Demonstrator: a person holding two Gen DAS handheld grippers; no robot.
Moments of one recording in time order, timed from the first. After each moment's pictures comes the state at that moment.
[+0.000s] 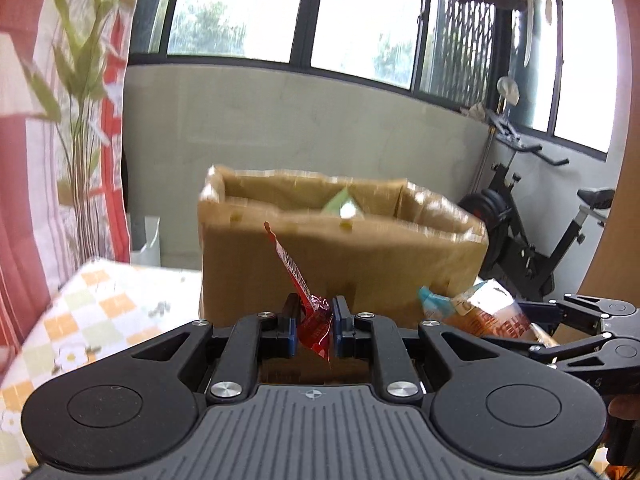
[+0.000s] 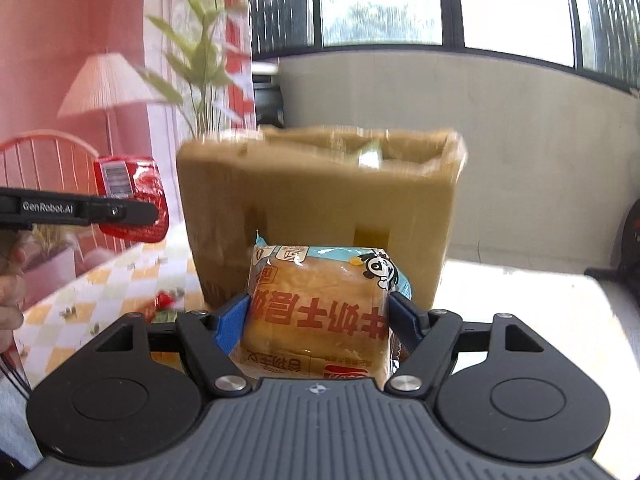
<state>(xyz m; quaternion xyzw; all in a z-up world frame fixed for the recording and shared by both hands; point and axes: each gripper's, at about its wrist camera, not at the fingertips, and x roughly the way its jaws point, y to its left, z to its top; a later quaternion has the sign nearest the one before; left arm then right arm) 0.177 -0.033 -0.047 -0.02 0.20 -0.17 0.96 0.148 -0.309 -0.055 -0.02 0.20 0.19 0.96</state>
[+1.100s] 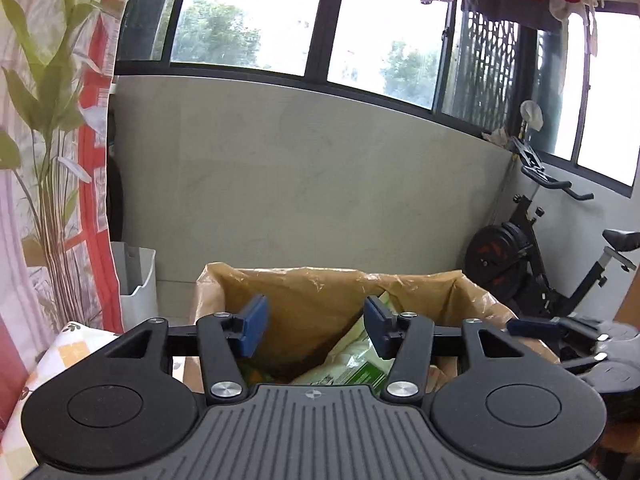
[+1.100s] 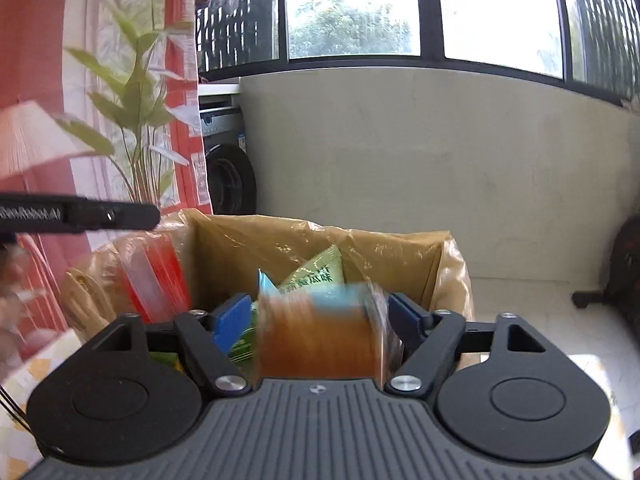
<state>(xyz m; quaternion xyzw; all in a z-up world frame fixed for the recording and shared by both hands) 0.325 -0.048 0.000 -0.03 0.20 -0.16 0.97 0.310 -0.290 -0.002 -0.01 0.21 0.14 0.97</state>
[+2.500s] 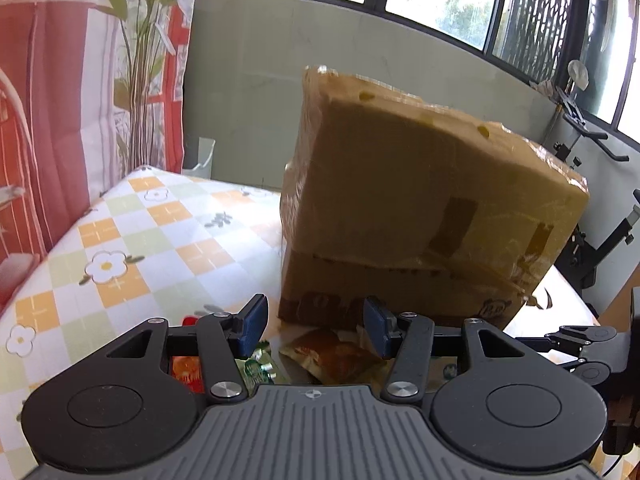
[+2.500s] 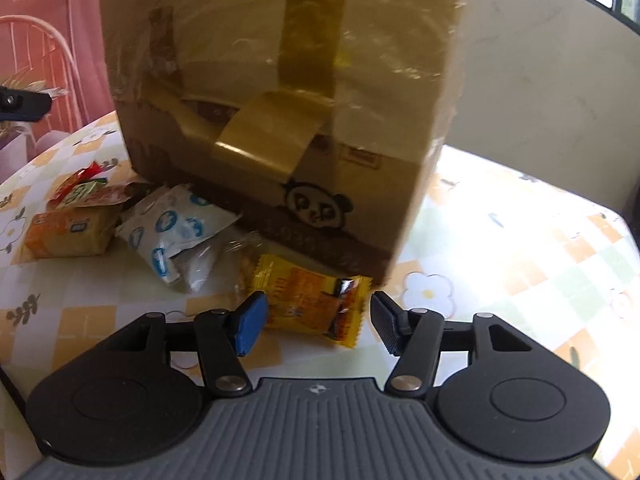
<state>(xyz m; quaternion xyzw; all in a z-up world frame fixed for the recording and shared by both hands) 0.205 0.012 -0.112 -0.06 0.31 -0.09 0.94 0.231 -0.316 -0.163 -0.08 0.38 0.20 0.90</state>
